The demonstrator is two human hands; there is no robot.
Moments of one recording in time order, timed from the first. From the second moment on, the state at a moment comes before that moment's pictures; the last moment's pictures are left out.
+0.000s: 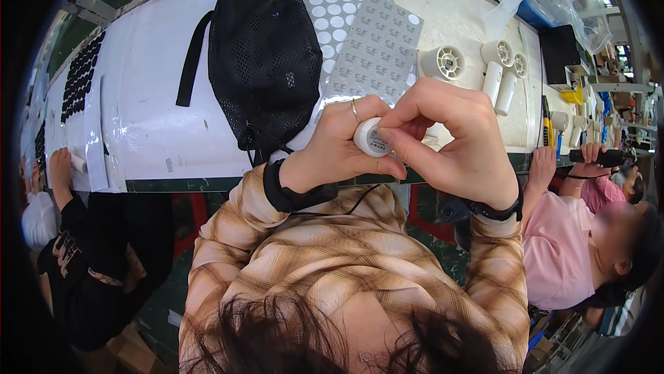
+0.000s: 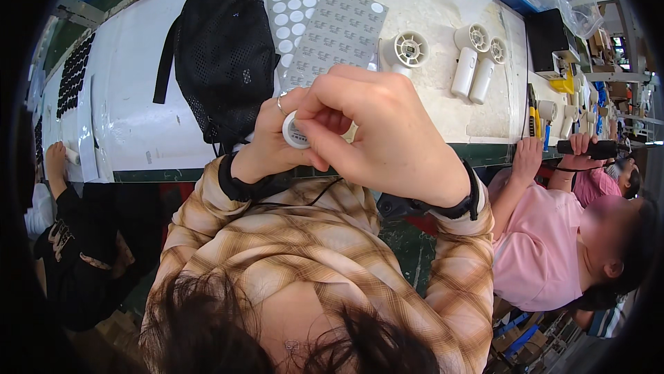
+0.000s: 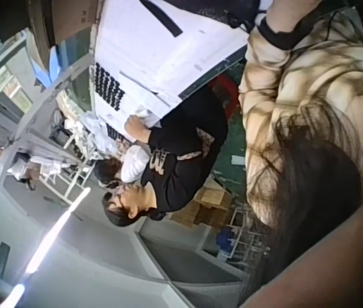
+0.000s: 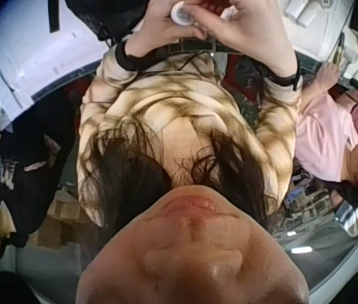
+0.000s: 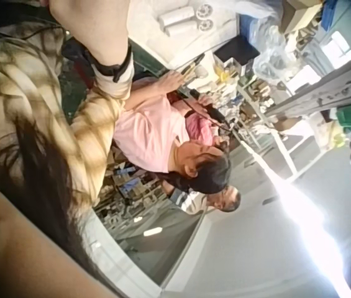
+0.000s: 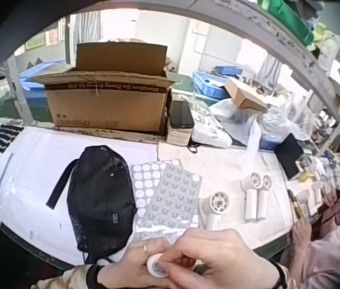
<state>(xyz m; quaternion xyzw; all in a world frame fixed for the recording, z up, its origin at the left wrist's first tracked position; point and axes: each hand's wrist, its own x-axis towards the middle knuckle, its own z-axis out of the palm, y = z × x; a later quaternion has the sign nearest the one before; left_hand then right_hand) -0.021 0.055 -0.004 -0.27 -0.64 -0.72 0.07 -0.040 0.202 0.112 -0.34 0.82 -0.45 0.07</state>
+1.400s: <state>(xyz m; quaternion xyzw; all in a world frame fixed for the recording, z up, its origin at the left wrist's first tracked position) -0.020 0.048 -0.010 -0.23 -0.65 -0.72 0.08 -0.022 0.222 0.072 -0.46 0.79 -0.38 -0.13</state>
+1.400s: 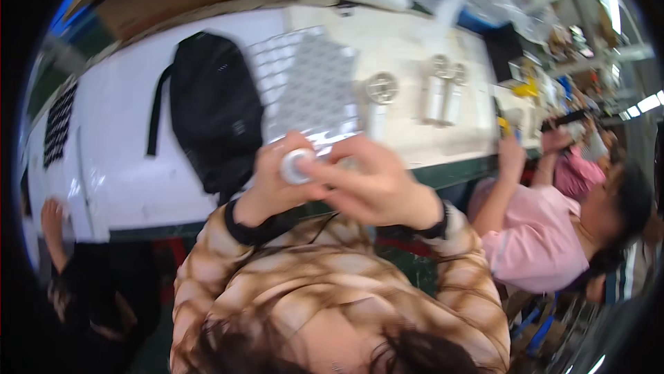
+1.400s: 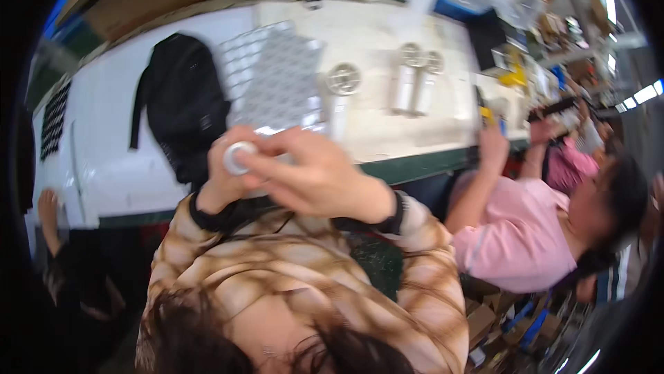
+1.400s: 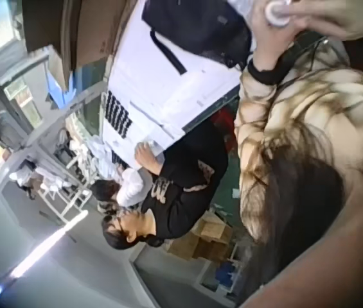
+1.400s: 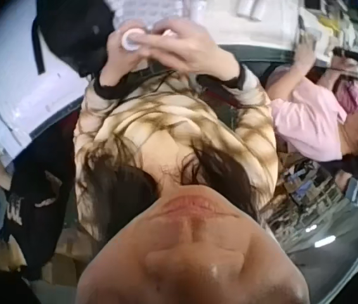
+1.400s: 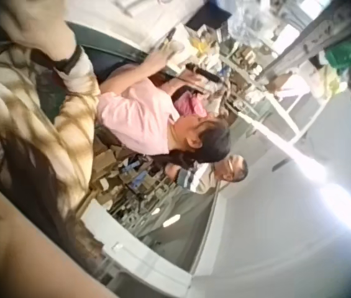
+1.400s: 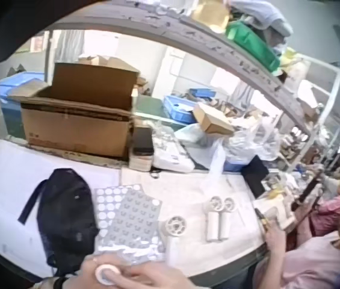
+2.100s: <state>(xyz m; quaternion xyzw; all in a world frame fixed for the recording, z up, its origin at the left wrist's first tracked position) -0.013 -0.182 0.021 -0.26 -0.45 -0.82 0.24 -0.003 0.265 0.022 -0.31 0.78 -0.53 -0.06</state>
